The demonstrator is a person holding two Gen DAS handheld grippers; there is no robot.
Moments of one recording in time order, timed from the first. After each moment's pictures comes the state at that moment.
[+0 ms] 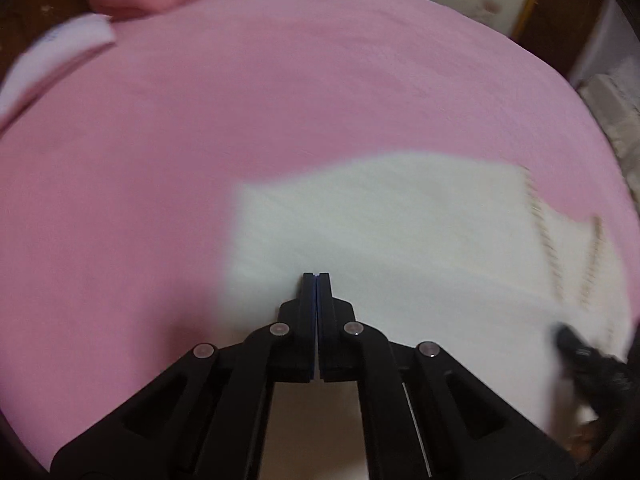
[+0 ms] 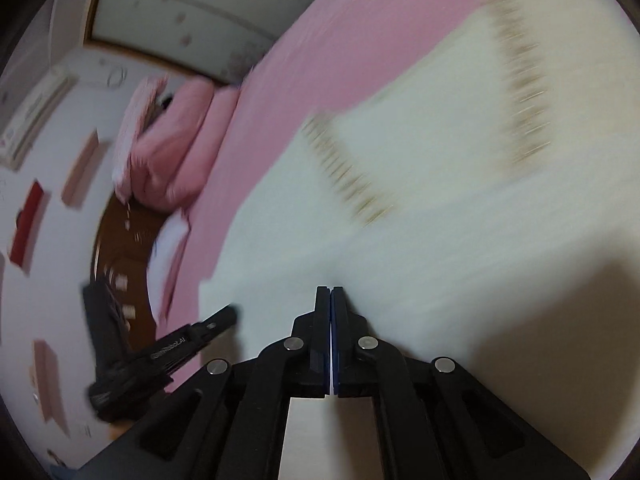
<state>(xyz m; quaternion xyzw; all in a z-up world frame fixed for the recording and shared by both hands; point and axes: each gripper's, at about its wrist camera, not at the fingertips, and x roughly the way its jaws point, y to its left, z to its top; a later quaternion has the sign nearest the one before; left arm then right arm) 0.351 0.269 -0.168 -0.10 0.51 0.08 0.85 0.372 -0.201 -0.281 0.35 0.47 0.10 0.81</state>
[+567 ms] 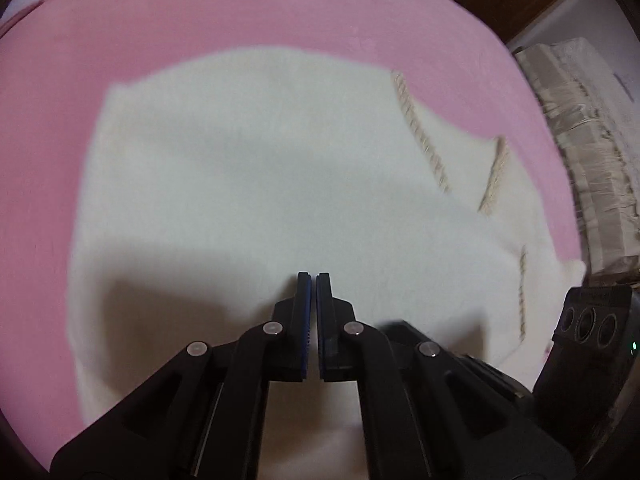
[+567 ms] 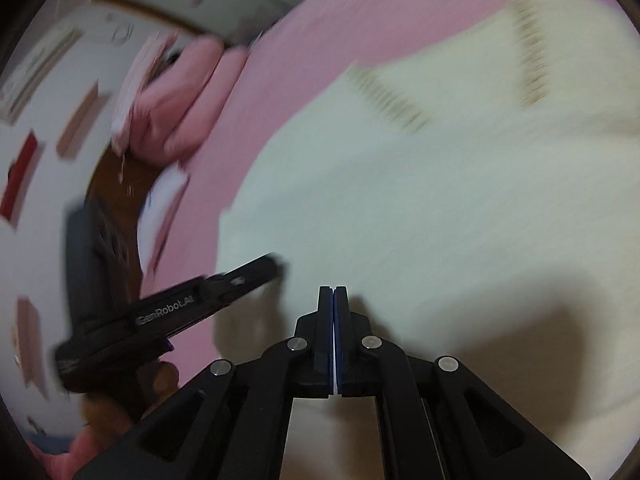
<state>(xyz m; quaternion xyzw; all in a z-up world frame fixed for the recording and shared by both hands) 0.259 0.209 -0.145 -0.15 0.59 -0.06 0.79 0.401 -0.109 -0.347 0.27 0.53 0.14 0.79</state>
